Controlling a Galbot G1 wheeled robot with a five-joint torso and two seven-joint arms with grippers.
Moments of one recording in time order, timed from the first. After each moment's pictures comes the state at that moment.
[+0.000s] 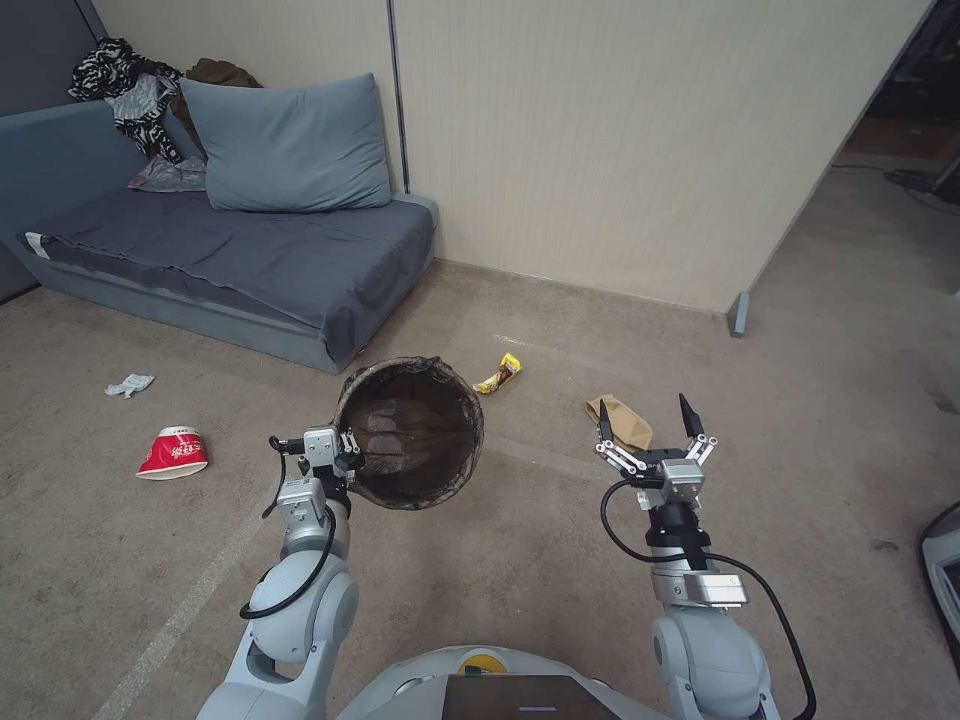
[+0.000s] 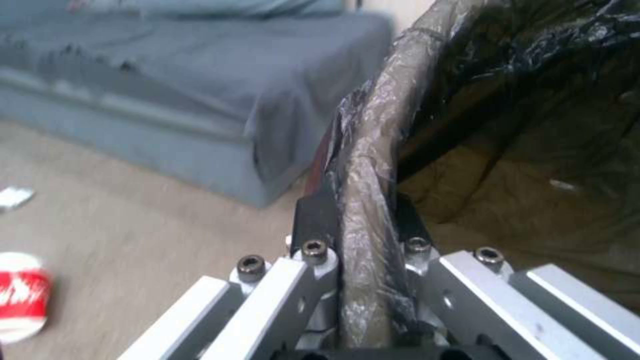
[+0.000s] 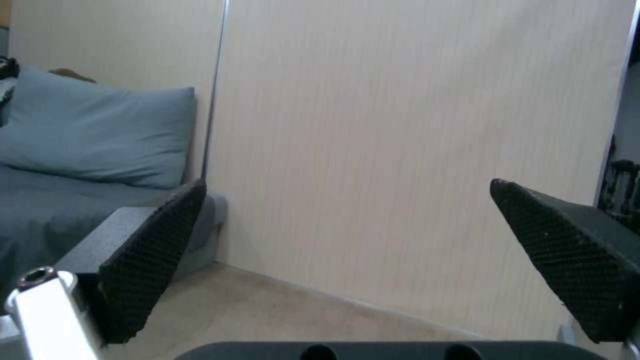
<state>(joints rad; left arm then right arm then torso) 1.54 -1.44 -0.40 -2.25 -0.13 0.34 -0.34 -1.68 1.61 0.63 2.14 -0.08 0.45 -0.09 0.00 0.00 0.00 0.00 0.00</state>
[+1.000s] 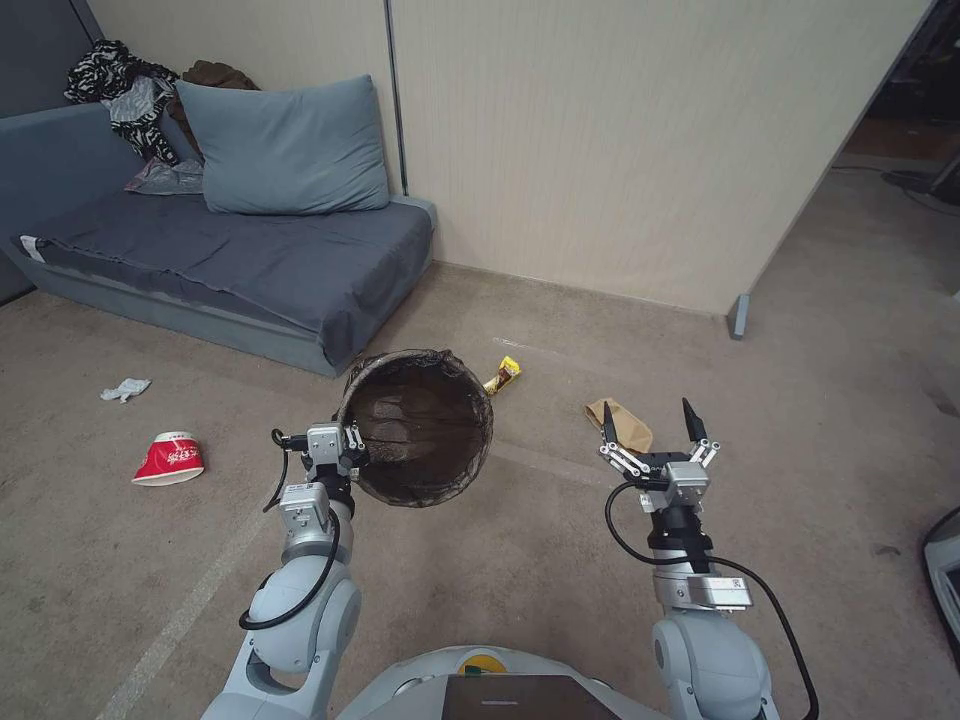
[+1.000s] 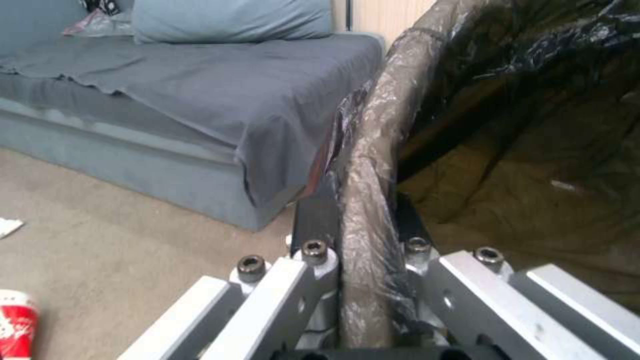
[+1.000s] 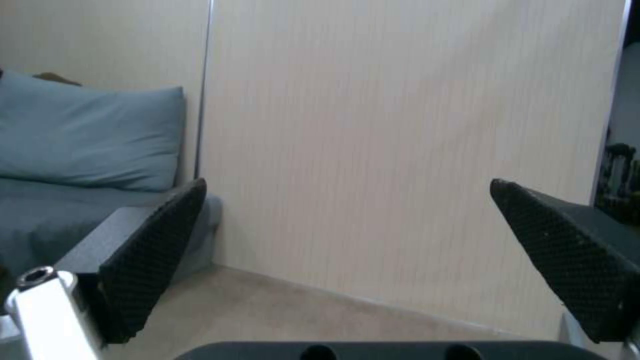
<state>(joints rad) 1.56 -1.45 -0.38 -2.27 -0.09 0.32 -0.32 -1.68 1.61 0.64 2.14 -0.04 0.44 -0.09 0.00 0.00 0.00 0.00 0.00</state>
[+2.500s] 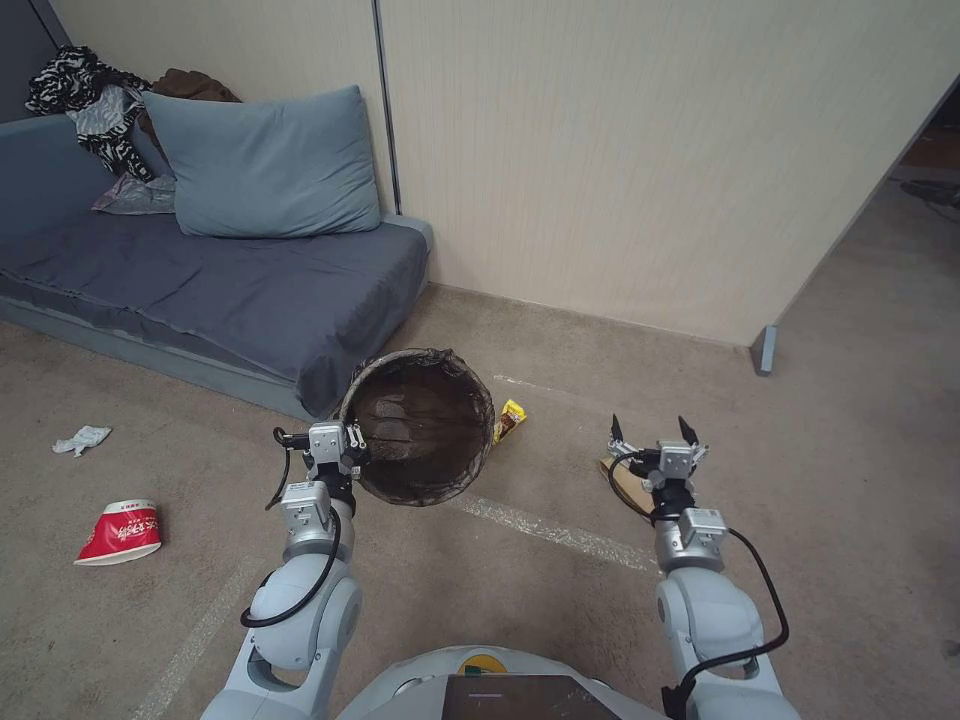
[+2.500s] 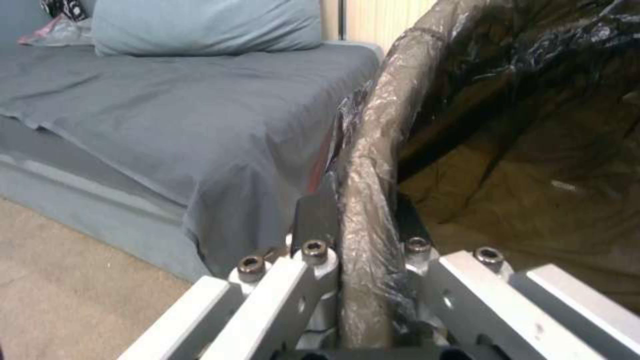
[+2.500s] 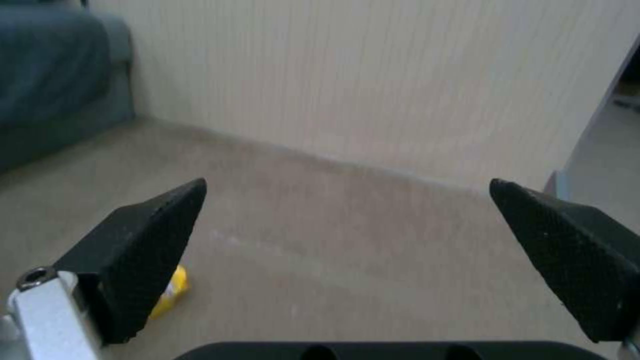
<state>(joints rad) 1.55 -1.44 -0.38 -2.26 -0.09 0.32 -0.32 -1.52 1.52 0.67 1.99 -0.02 -0.05 0.01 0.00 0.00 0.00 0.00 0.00</state>
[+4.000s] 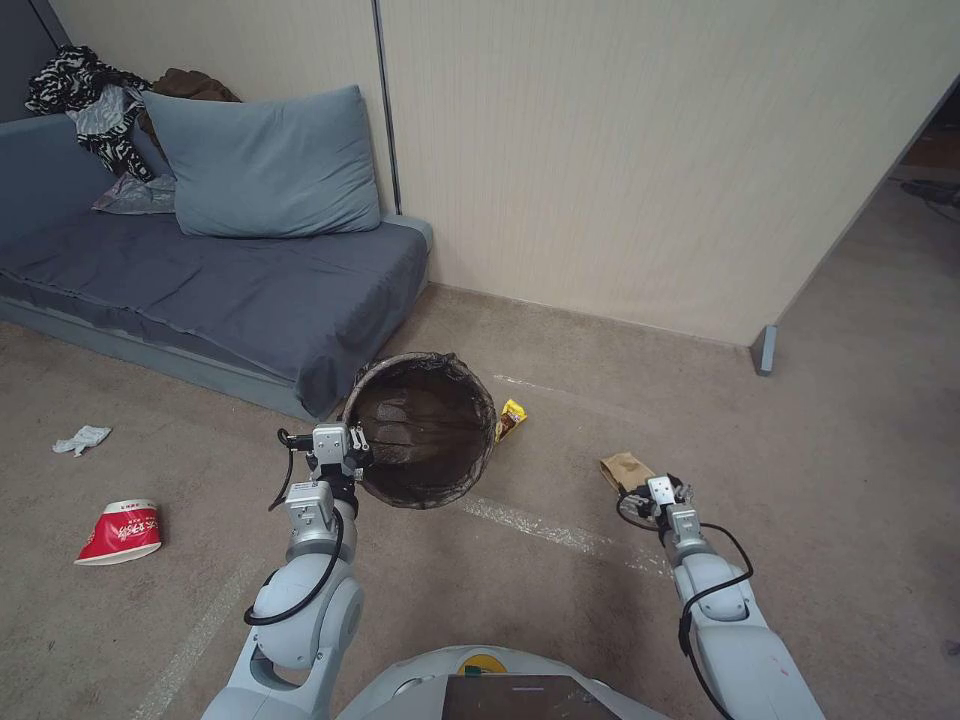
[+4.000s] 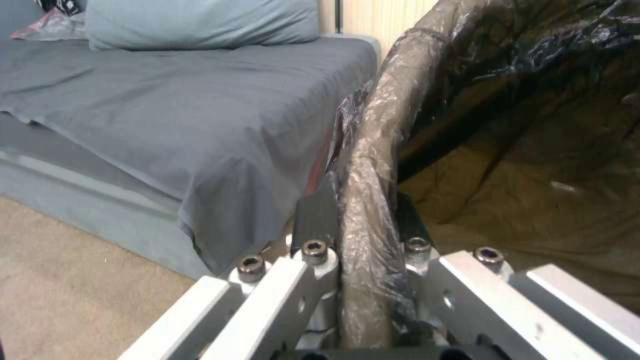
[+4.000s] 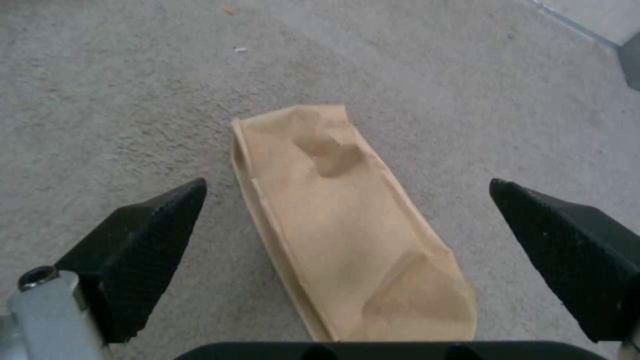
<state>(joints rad) 1.55 -1.43 -0.37 -2.26 -0.10 0.33 -0.33 -1.28 1.31 0.67 1.39 -0.08 -0.11 -0.10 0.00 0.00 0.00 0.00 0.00</state>
